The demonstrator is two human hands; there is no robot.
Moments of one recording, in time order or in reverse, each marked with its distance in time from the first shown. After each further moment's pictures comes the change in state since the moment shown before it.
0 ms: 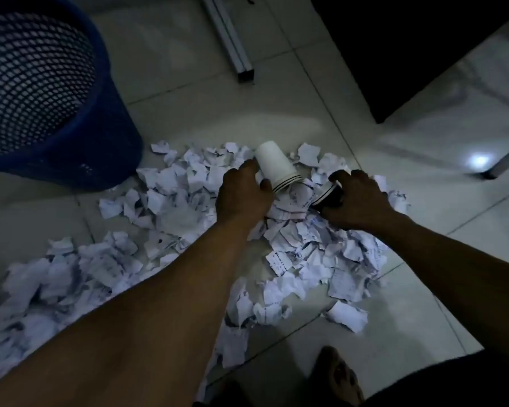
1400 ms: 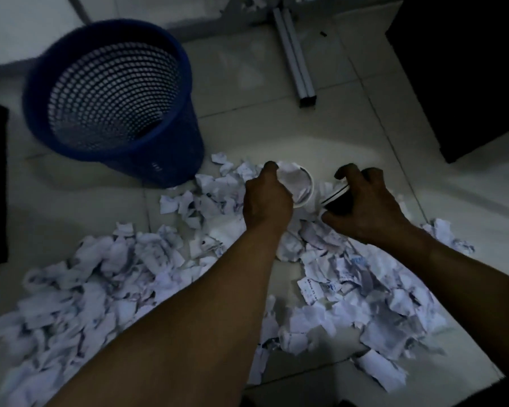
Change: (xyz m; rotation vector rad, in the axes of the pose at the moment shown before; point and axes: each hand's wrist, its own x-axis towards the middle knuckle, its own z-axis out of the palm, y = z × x) left_hand 0.005 0.002 -0.027 -0.119 0.197 -0.247; right_hand 0.016 -0.067 -0.012 0.177 0.089 -0.363
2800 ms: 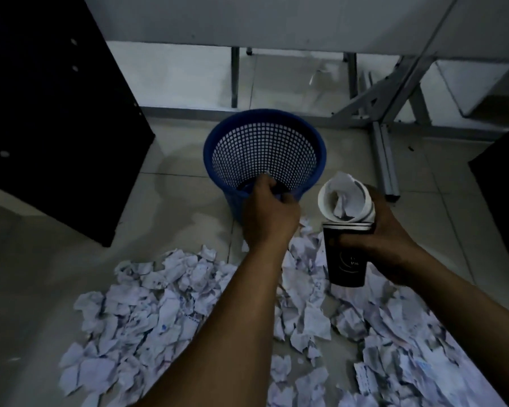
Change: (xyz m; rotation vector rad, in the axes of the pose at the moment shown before) left_hand -0.016 -0.025 -0.183 -0.422 0.424 -0.074; right_hand 0.033 -0.162 -0.004 0.800 -0.239 -0.288
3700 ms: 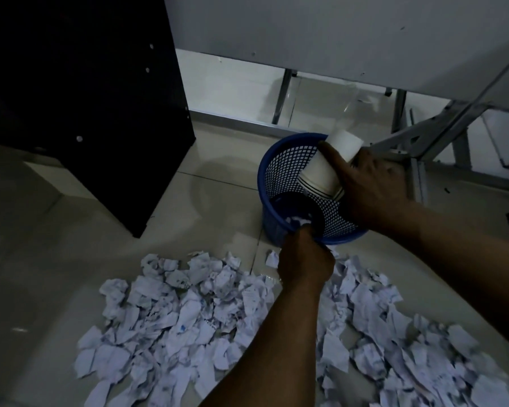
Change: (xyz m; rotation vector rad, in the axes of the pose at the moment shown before) left_hand -0.009 -0.037 -0.003 0.081 -0.143 -0.069; right_hand 0.087 -0.099 0.071 -1.543 -0.001 -0.396
